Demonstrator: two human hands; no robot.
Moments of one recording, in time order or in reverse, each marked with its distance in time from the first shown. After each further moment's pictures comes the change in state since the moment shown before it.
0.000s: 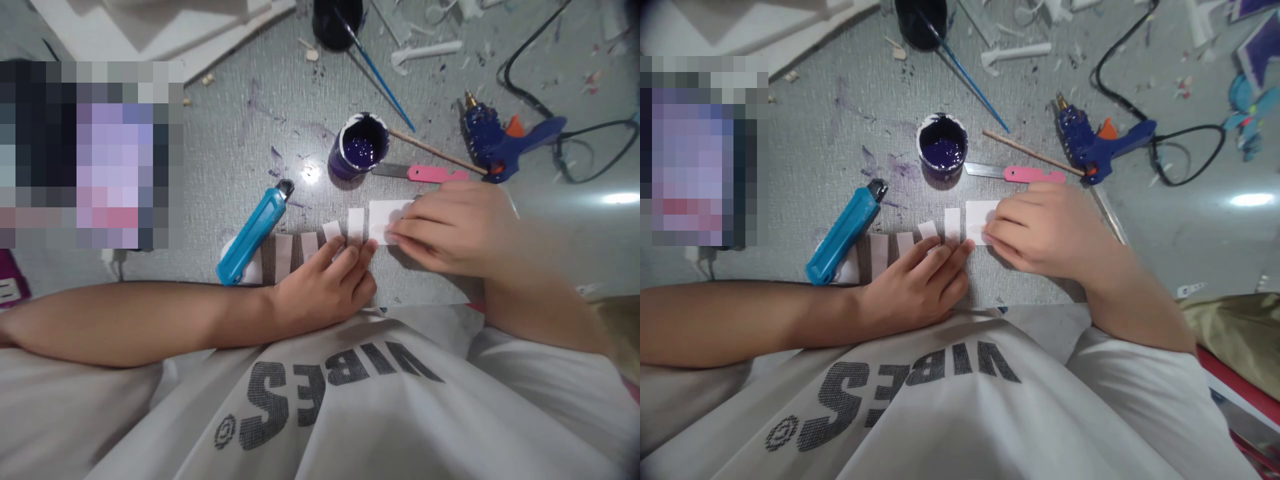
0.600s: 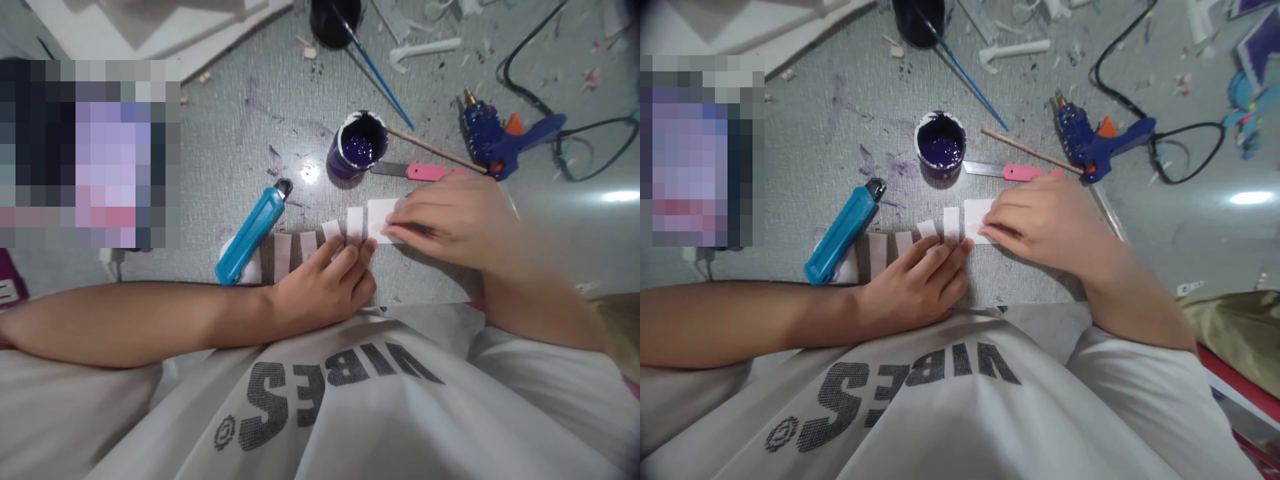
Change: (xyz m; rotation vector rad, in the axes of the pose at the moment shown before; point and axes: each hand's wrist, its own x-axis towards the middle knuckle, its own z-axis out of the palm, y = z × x) left_hand -0.002 -0.001 0.000 -0.073 -0.015 -0.011; right_hand 0.004 0.001 0.000 0.061 -0.043 0.136
